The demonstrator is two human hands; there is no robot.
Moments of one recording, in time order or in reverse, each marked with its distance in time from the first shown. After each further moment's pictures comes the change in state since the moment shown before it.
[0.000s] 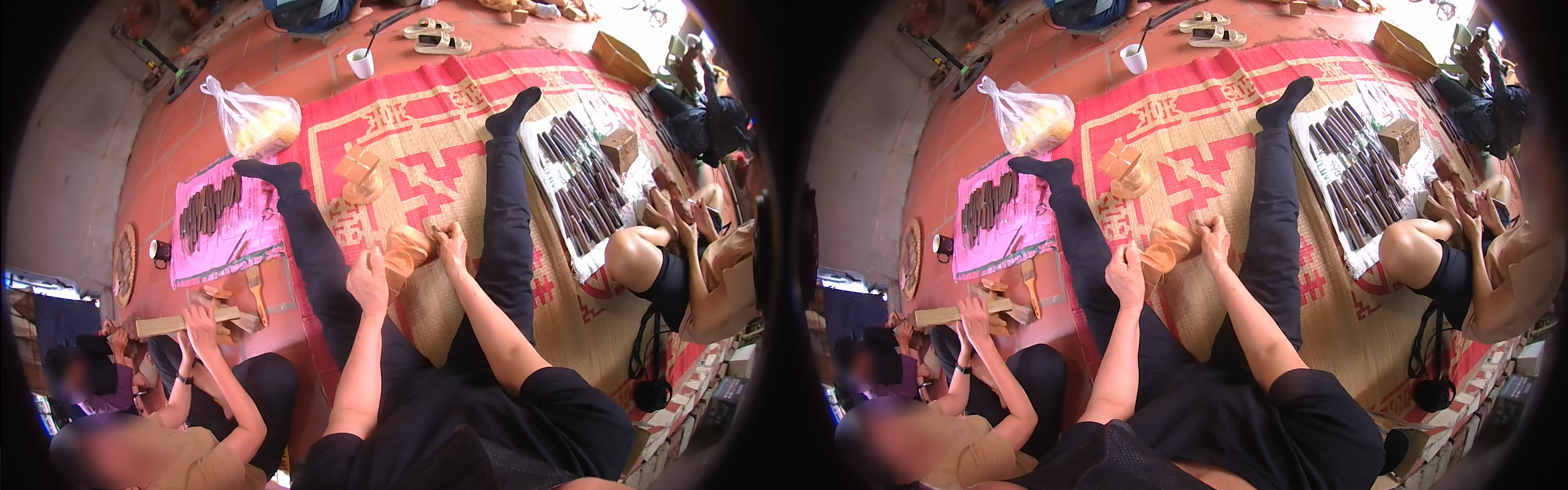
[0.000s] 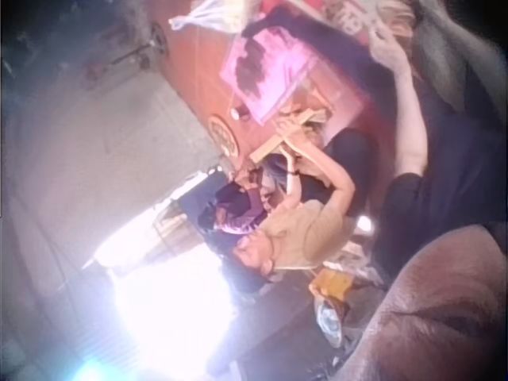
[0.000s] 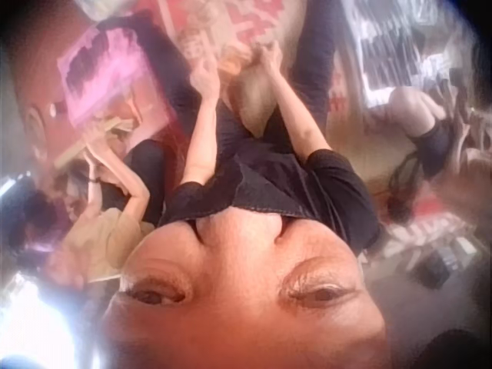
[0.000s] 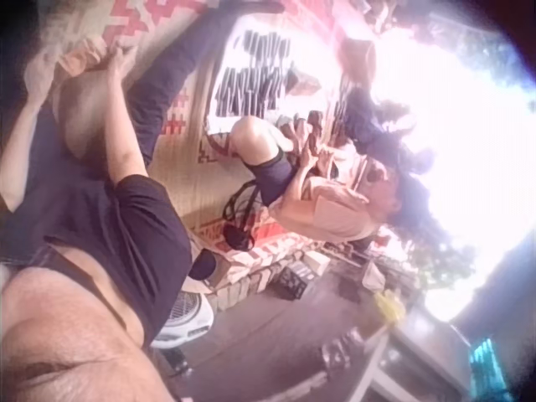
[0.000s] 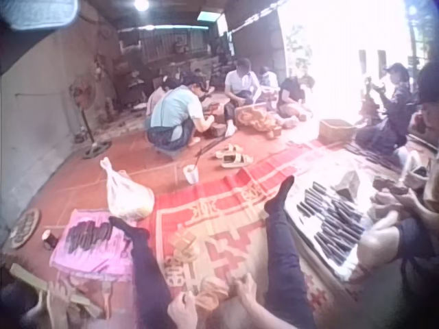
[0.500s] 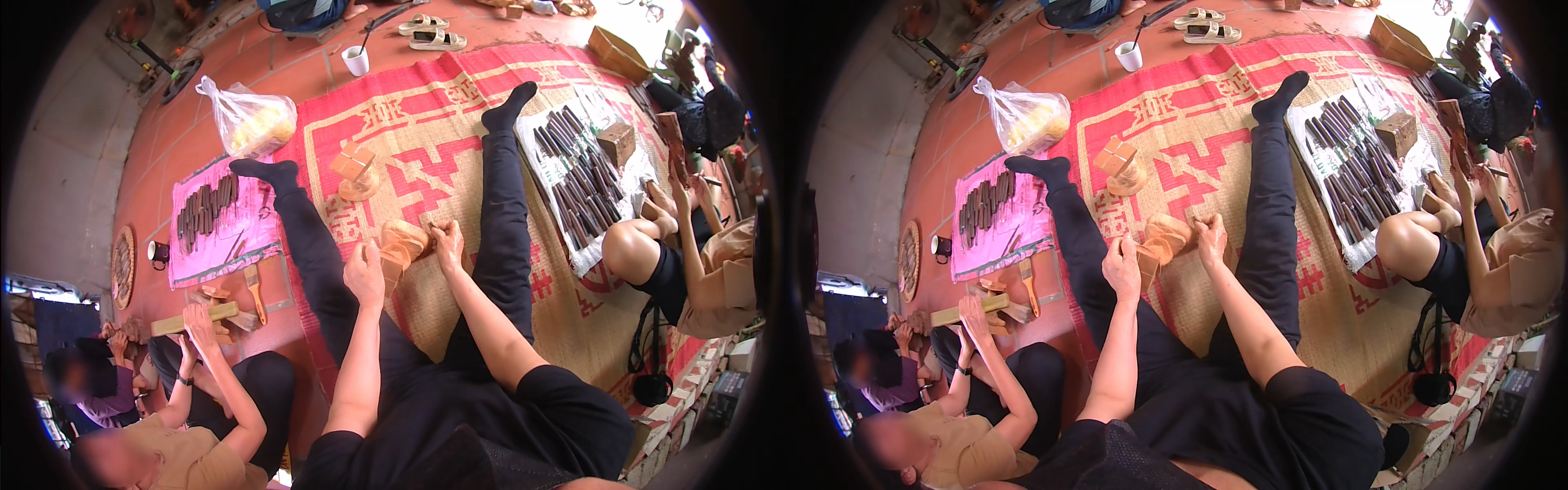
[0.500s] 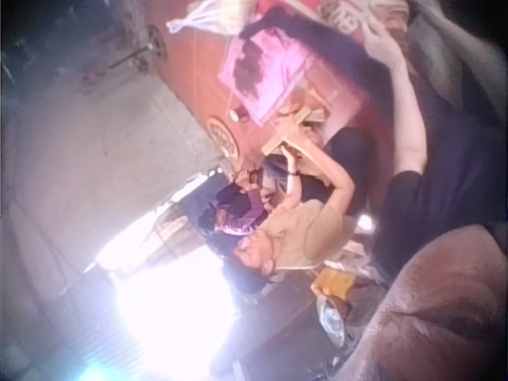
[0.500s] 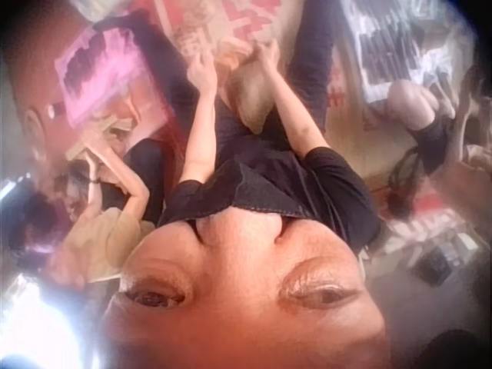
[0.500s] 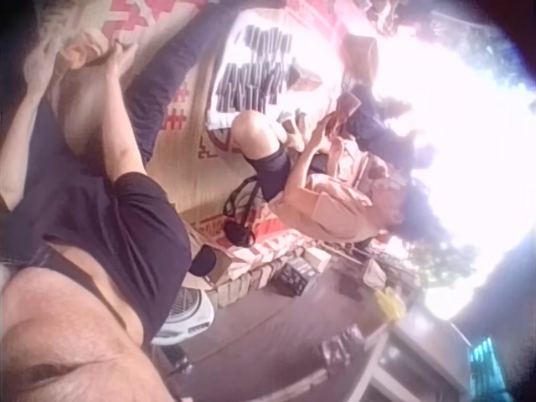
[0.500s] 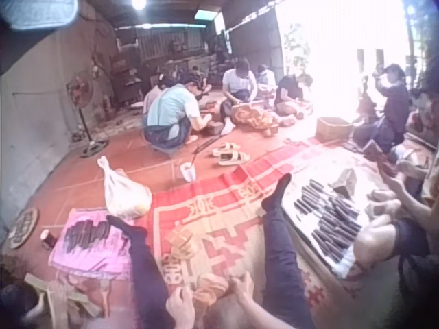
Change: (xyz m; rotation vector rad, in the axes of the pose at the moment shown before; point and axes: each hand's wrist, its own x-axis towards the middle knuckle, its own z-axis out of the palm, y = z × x) left_hand 0.005 -0.002 -0.005 0.004 -0.051 -0.104; right_hand -0.011 -0.008 0.004 0.124 -0.018 0.199
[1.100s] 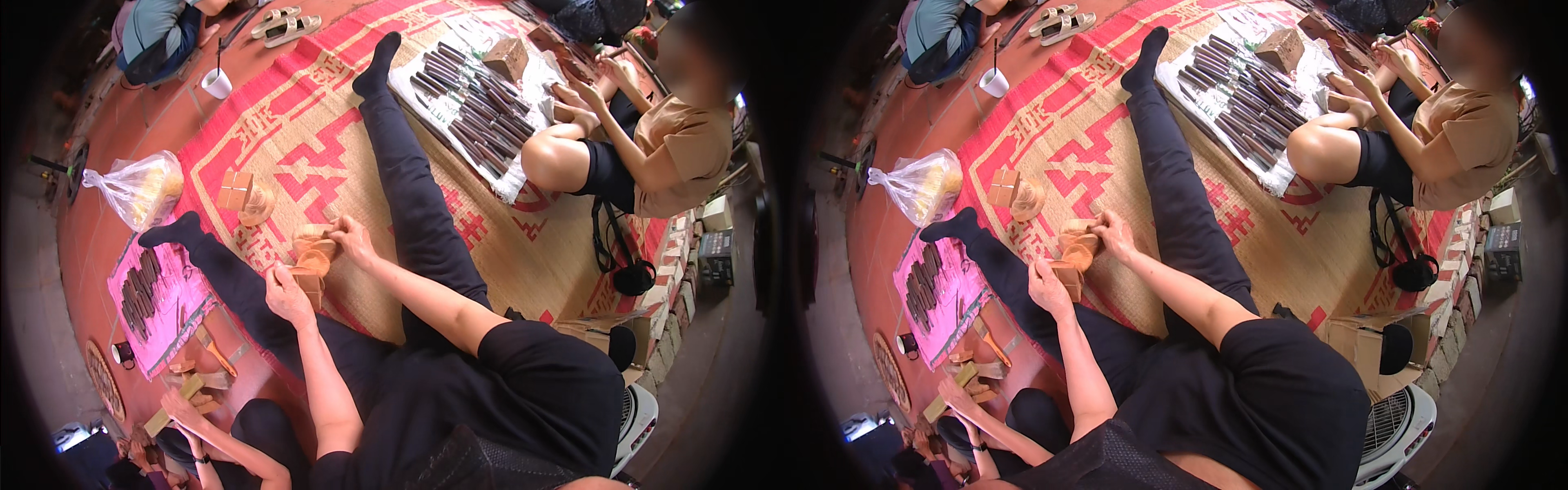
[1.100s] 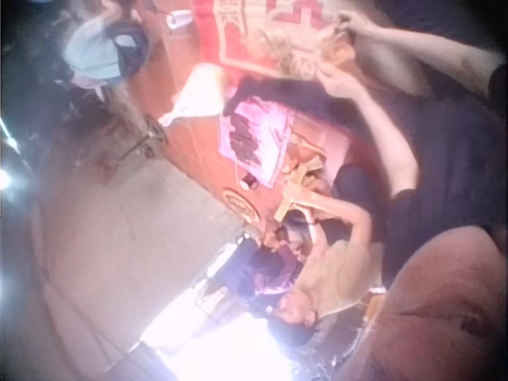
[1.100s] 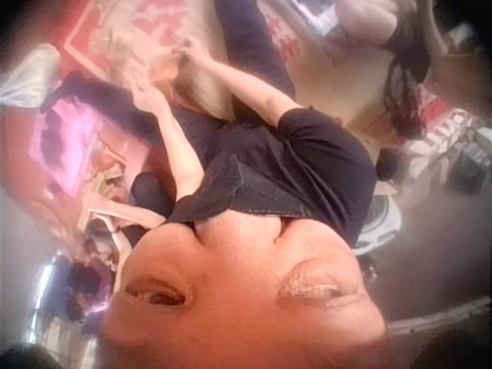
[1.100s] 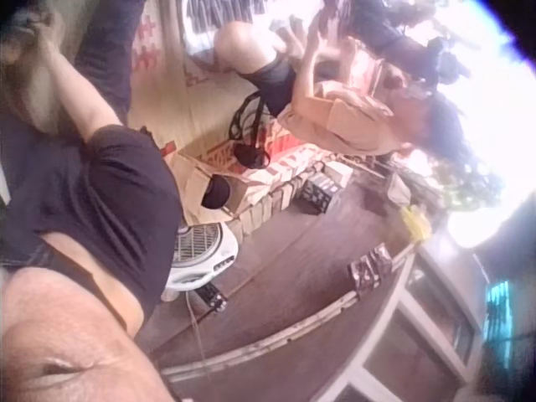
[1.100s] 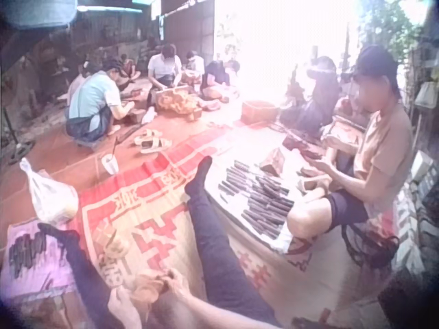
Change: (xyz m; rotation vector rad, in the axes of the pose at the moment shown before) left_hand 0.000 0.007 0.005 -0.068 -0.033 0.115; right_hand -0.019 0.001 0.002 0.024 -0.053 -0.203
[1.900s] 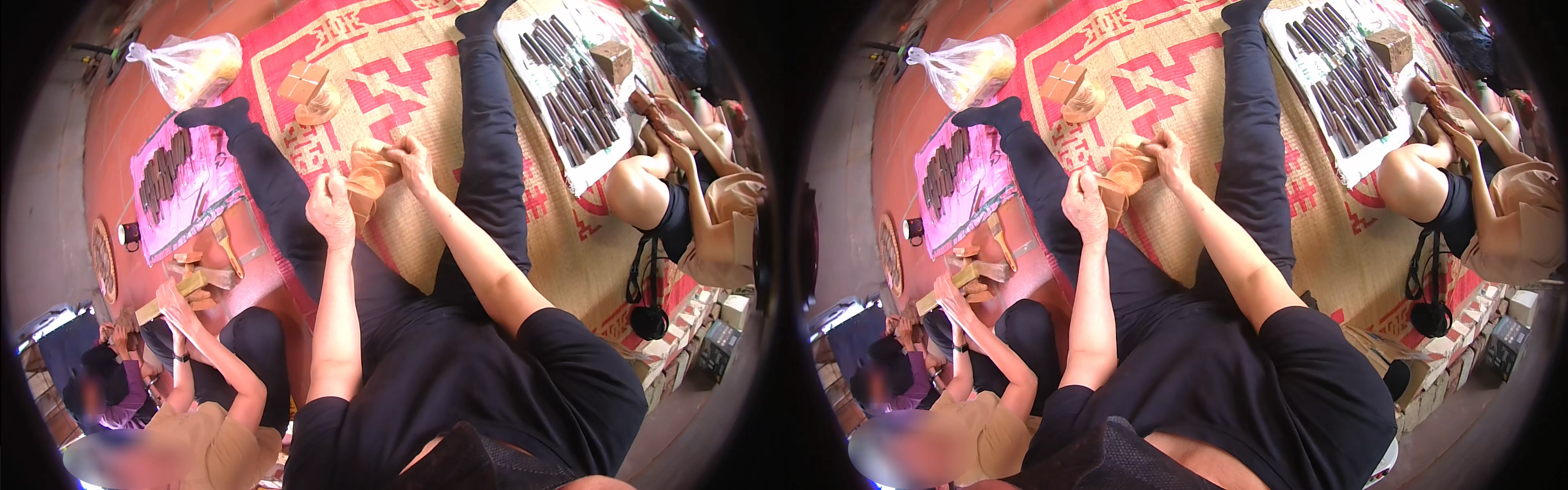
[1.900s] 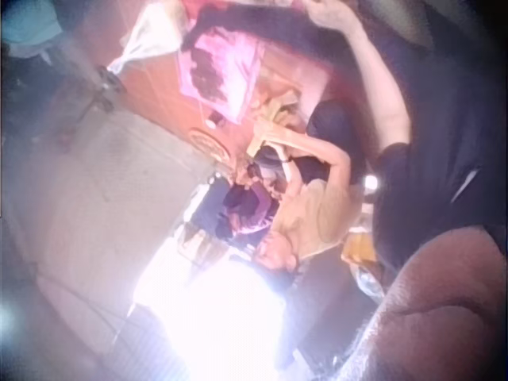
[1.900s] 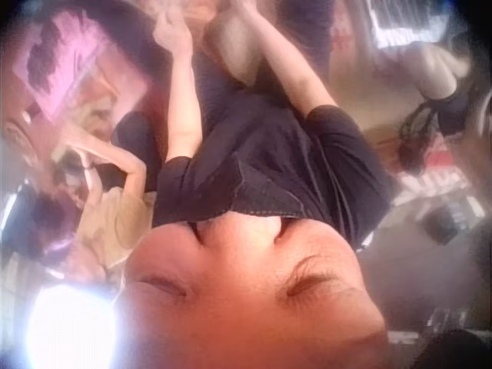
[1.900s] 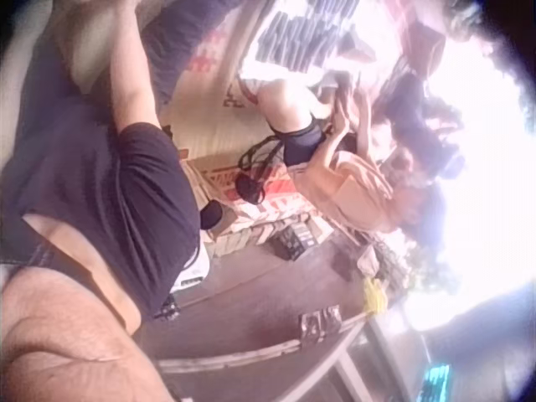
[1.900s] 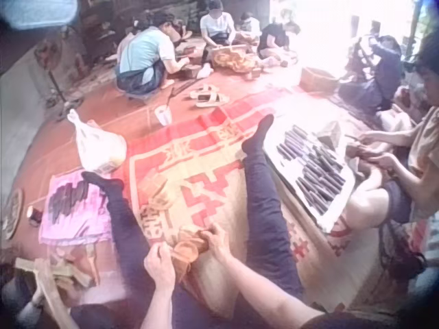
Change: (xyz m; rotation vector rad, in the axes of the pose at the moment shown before) left_hand -0.001 -0.010 -0.003 -0.075 -0.007 -0.054; right_hand 0.010 -0.014 0.003 -0.066 -0.129 0.063
